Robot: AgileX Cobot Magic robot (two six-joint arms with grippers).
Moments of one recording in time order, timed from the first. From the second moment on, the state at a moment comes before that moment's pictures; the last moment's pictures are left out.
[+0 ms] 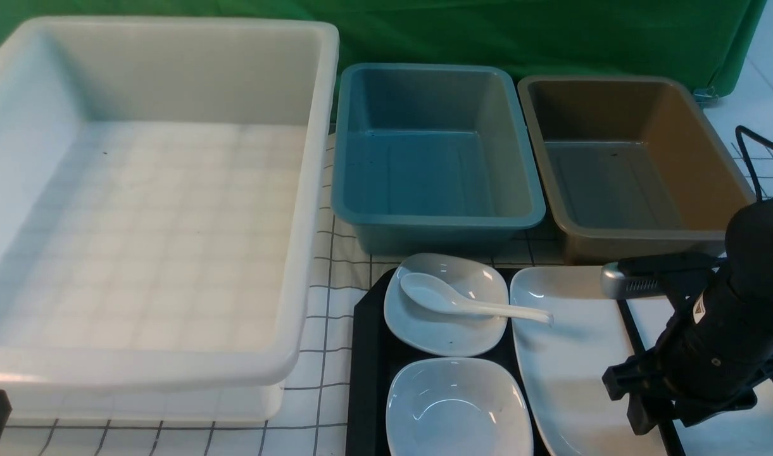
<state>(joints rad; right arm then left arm) 0.36 1.61 -0.88 0.03 0.87 0.16 -0.01 0.00 0.01 -0.03 0.21 0.10</state>
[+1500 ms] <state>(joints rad) 0.20 1.55 -1.46 -0.03 0.95 0.05 -0.01 0.00 0.01 -0.03 0.21 0.10</state>
